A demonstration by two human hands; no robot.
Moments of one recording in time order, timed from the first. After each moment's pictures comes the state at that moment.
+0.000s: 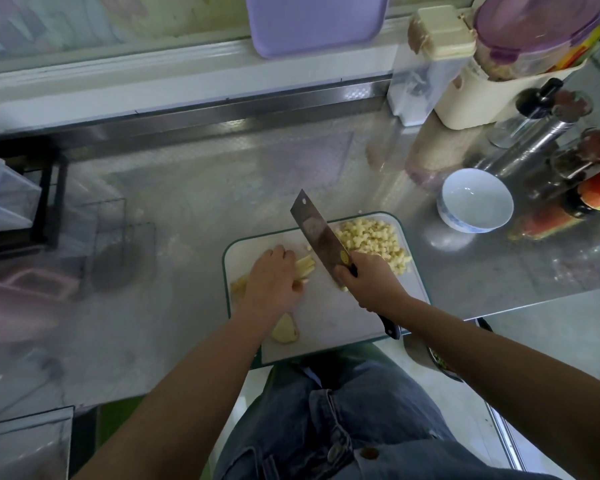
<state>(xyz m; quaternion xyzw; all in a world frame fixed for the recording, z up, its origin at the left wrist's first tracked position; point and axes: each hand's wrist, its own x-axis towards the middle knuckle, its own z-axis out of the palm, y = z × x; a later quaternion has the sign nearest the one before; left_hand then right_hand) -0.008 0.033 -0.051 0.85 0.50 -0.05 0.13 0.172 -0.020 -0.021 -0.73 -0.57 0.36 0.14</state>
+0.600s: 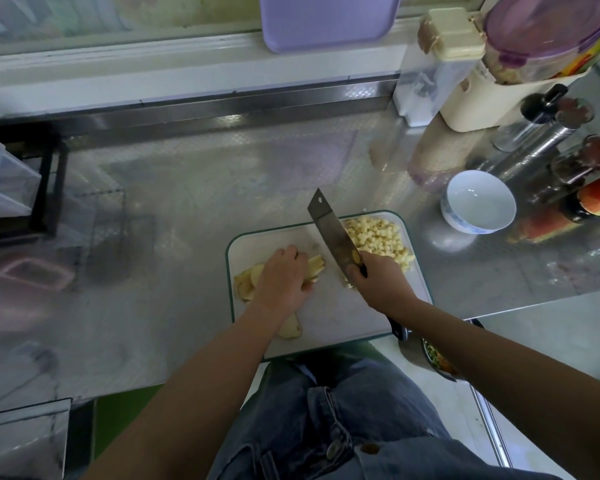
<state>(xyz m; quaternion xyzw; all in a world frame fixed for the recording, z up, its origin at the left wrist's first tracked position) -0.006 0.024 -0.061 0.86 0.48 0.01 0.16 0.173 -0.024 -0.027 -0.76 -0.57 0.30 0.10</state>
